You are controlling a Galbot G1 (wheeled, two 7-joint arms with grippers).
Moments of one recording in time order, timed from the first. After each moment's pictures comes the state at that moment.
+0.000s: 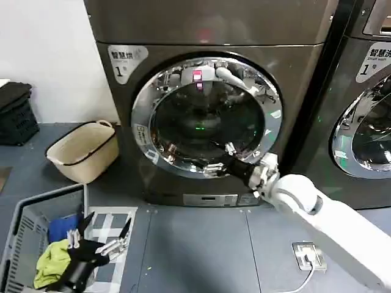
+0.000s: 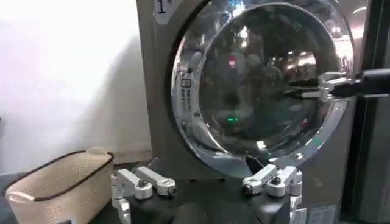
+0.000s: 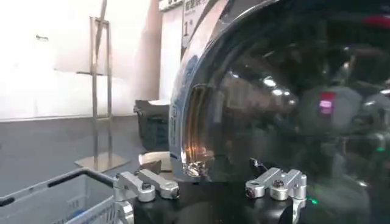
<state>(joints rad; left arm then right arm) 1.90 -1.40 -0.78 -2.57 -0.23 0.30 0.18 -0.35 0.81 -0.35 1.80 0.89 -0.20 -0.16</state>
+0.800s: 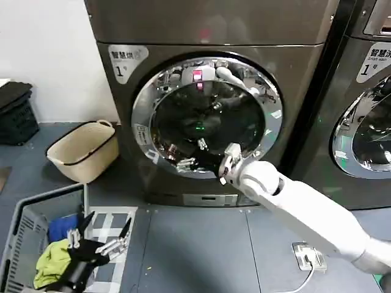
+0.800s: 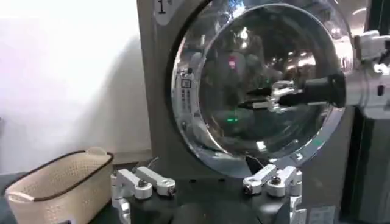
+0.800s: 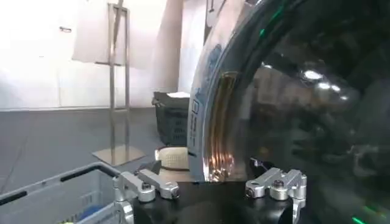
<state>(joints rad) 1.89 -1.40 -0.78 -2.57 -0.23 0.30 0.18 -0.17 0.98 -0.51 1.64 0.89 -0.20 -0.15</state>
